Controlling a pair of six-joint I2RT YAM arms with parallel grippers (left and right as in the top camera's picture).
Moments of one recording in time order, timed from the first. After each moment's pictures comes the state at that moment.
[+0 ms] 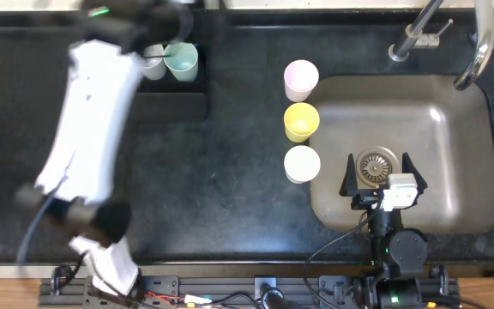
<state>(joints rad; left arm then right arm) -0.35 2.00 2.26 -1.15 0.19 -0.28 0.08 0.01 0.02 -0.01 0.06 -0.04</state>
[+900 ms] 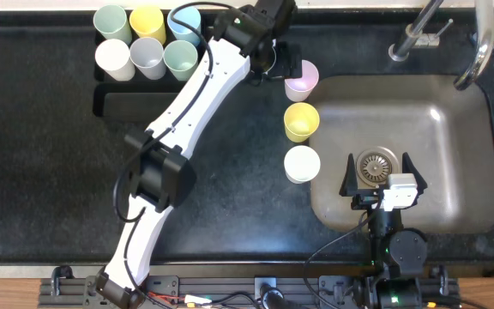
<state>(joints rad) -0.56 2.40 2.43 -1.22 0.09 -0.63 0.08 0.01 0.02 -0.01 0.06 -0.04</state>
